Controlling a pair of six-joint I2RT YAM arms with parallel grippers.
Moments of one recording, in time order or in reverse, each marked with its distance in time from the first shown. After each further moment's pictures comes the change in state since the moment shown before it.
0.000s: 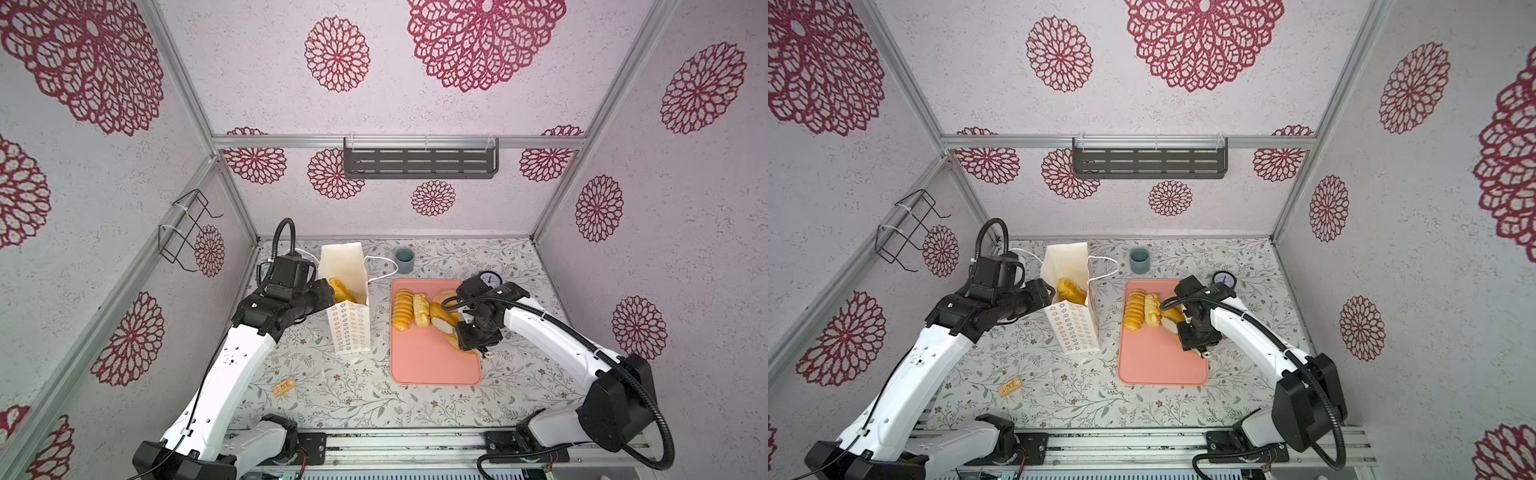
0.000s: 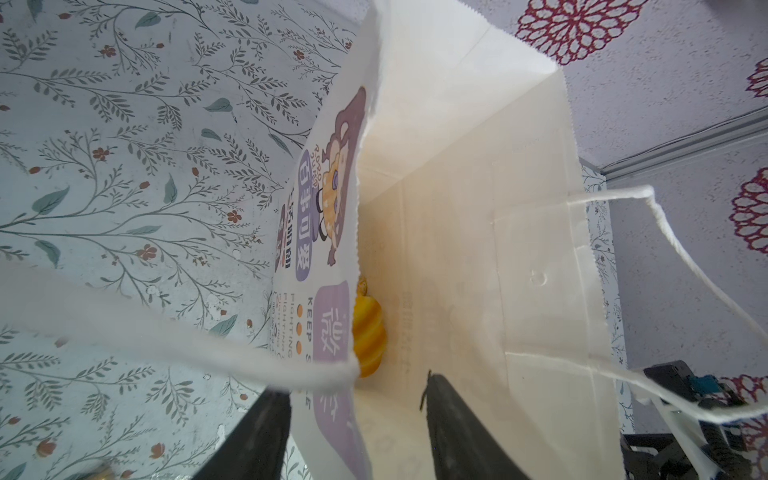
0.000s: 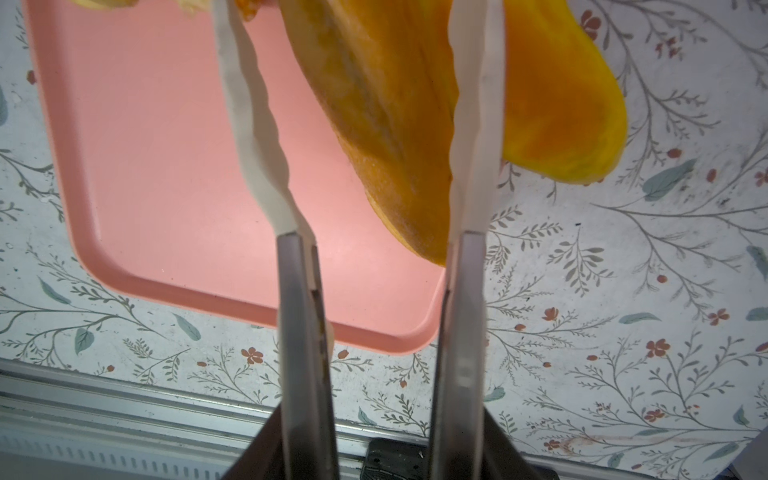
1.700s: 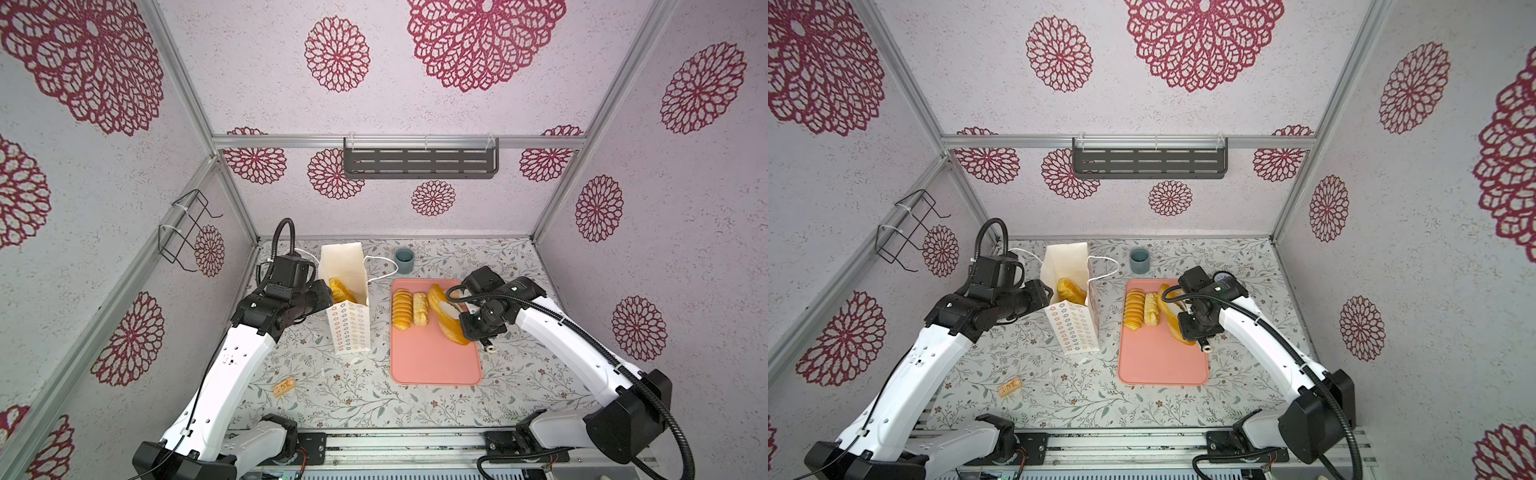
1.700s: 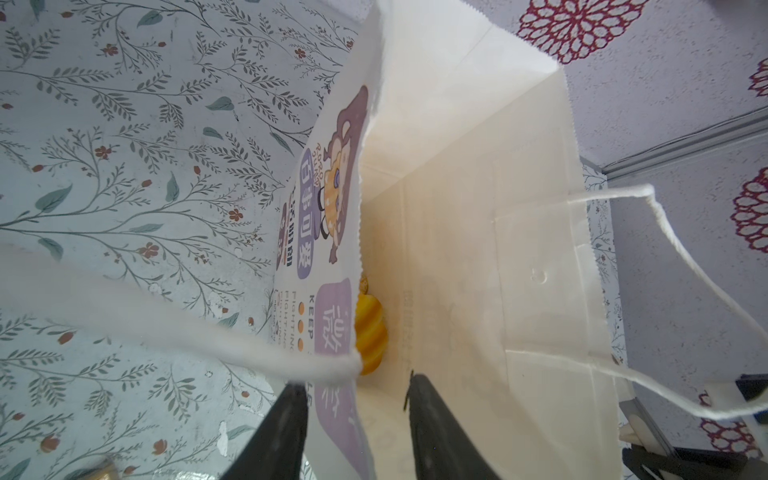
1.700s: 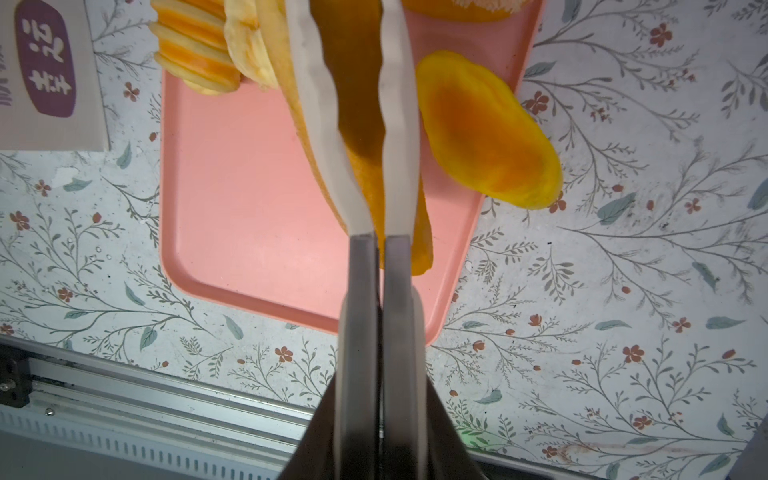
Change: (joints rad) left arm 0.002 0.000 0.007 -0.011 0.000 0.000; right arm -0.005 -0.086 0.113 -0.045 -0.001 0.015
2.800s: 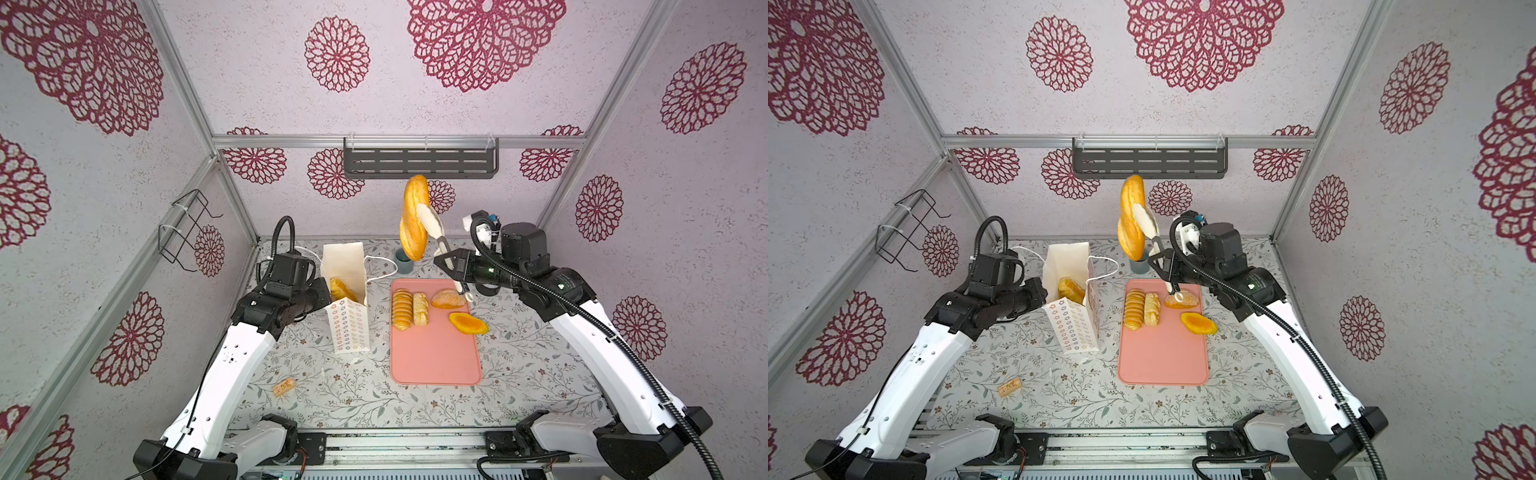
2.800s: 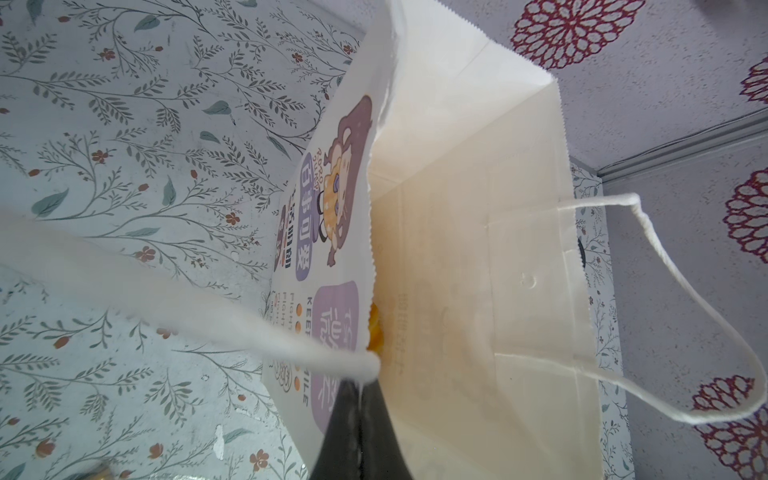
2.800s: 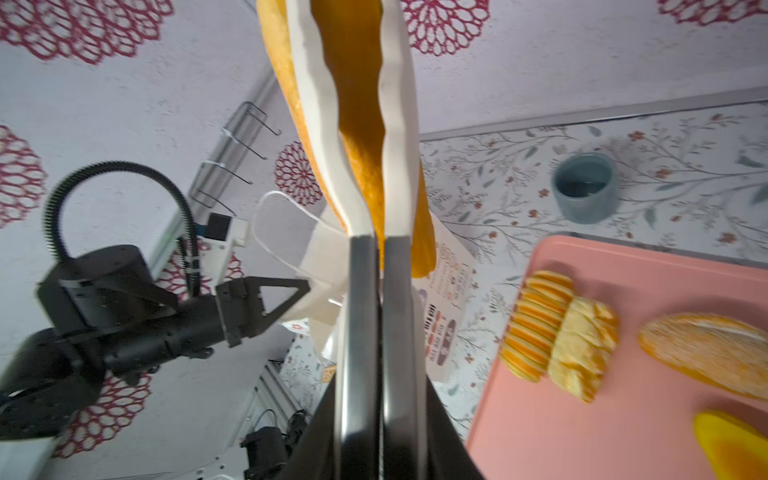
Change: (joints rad) left arm 0.002 0.011 0.017 0.001 0.005 -0.002; right arm -0.008 -0.070 0.232 0.663 -0.422 0.314
